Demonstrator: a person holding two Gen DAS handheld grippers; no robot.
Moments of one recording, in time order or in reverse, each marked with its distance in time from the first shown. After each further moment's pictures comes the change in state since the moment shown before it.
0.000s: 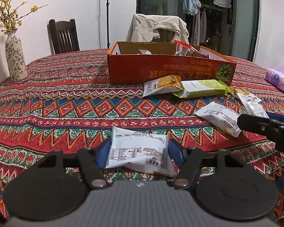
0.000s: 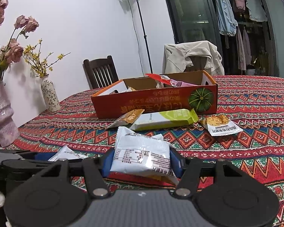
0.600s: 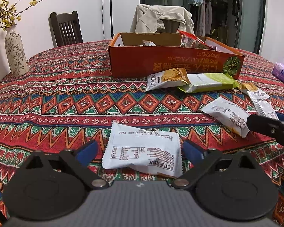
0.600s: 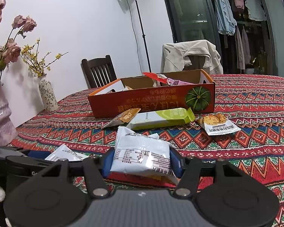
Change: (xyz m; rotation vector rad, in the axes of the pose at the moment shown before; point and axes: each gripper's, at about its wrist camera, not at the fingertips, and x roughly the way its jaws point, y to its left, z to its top) left arm 0.017 -0.004 0.009 -0.002 0.068 0.035; right arm 0.003 -0.008 -0.001 0.010 0.003 0.000
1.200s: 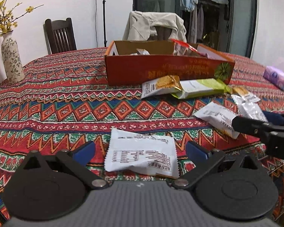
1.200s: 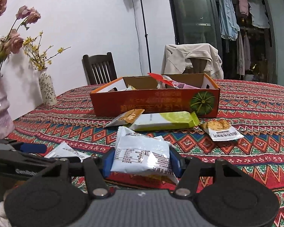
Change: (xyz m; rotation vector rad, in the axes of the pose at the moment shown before) left arm -0.009 0.003 0.001 0.025 -0.031 -0.038; right arm 0.003 0.012 0.004 -0.054 0.005 -0.031
